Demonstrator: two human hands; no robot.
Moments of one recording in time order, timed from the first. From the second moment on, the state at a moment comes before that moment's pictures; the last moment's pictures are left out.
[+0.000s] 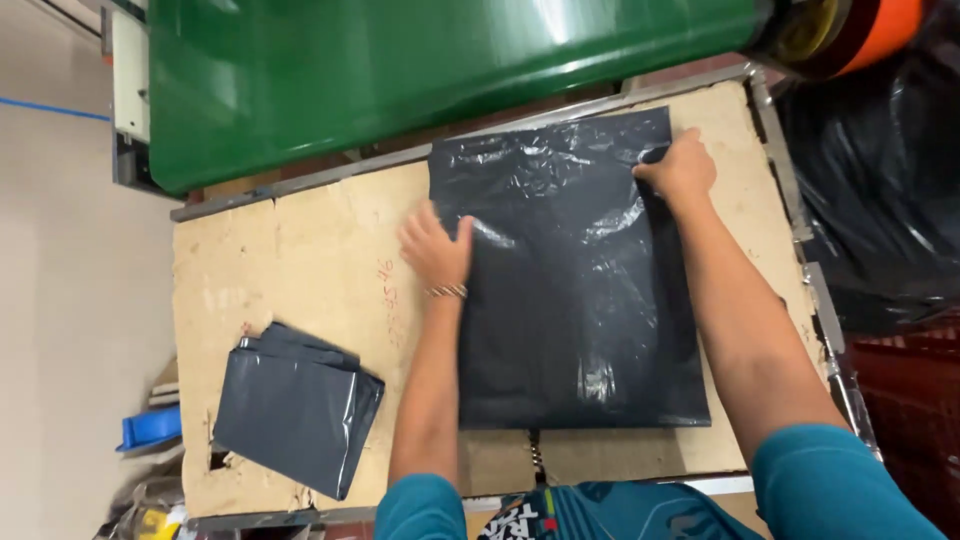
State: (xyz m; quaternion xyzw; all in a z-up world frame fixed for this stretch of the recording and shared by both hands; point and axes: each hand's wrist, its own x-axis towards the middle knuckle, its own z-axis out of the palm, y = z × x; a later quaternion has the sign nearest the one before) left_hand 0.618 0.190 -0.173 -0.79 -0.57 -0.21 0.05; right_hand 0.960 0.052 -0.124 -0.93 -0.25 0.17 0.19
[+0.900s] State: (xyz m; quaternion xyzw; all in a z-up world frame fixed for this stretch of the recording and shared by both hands) left_hand 0.442 0.059 -0.176 -0.91 -0.22 -0.30 -0.19; right_hand 0.710 -0.221 -0.075 -0.79 -0.62 0.00 0.04
